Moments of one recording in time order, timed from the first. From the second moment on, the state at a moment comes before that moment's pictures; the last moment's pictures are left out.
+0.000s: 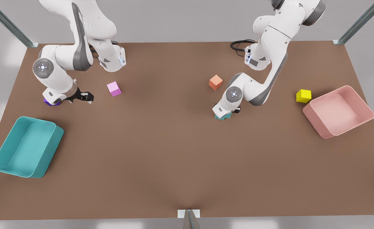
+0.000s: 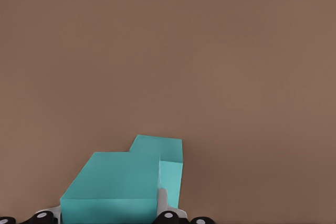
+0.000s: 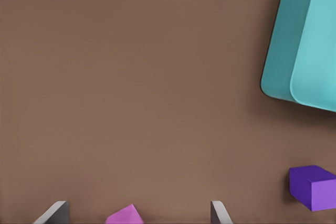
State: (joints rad) left arm -0.09 0.32 -0.51 -2.10 0.14 2.18 -0.52; right arm -0.16 -0.23 0.19 -2.26 -0.04 1.93 0.06
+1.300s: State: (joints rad) left arm 0.09 0.37 -0.50 -1.30 0.15 1.73 -0.60; right arm -0.16 -0.22 0.19 -2.25 -0.04 1.91 0.07
